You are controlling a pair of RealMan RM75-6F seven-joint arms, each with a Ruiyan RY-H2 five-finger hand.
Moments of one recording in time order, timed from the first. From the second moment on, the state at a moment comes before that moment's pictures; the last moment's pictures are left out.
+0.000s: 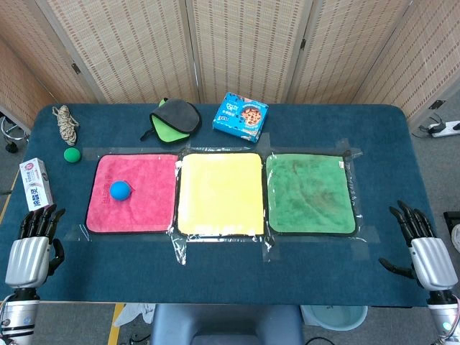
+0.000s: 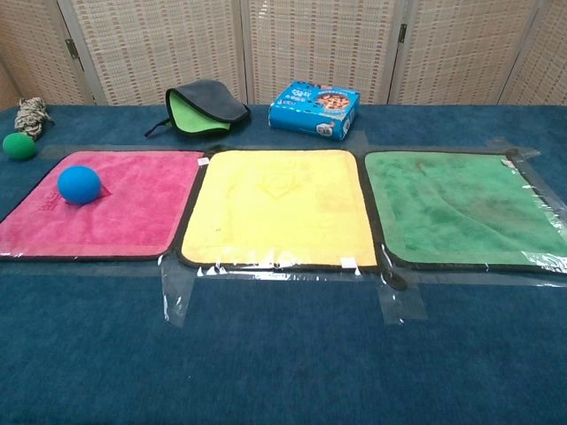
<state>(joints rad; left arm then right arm) -0.12 -1.21 -0.10 -1.75 1.42 1.51 0.28 0.06 -1.13 0.03 -1.54 -1.59 1.51 0.24</state>
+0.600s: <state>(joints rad) -0.16 -1.23 -0.11 -1.69 1.45 1.48 0.25 0.03 -1.12 0.03 -1.54 -1.61 1.58 0.26</state>
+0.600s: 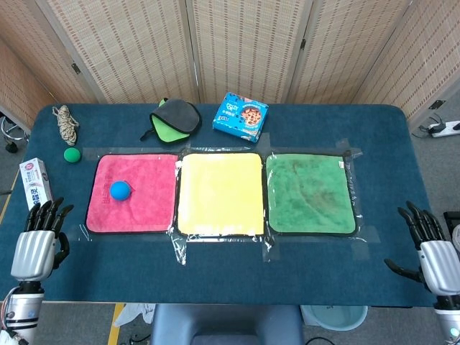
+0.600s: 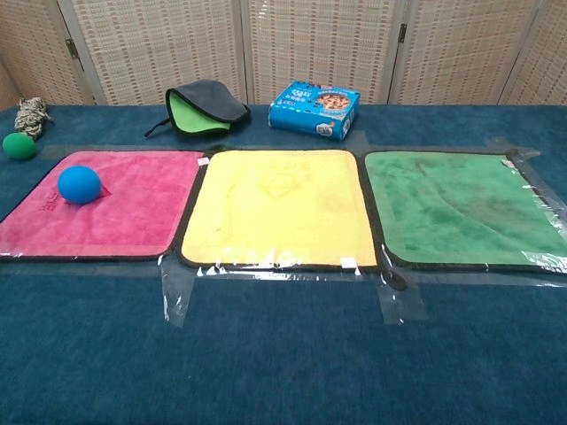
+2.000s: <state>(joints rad) -0.60 -1.50 -0.18 -1.02 1.33 0.99 0.38 -0.02 -1.07 0.02 -1.61 -1.65 1.68 0.23</state>
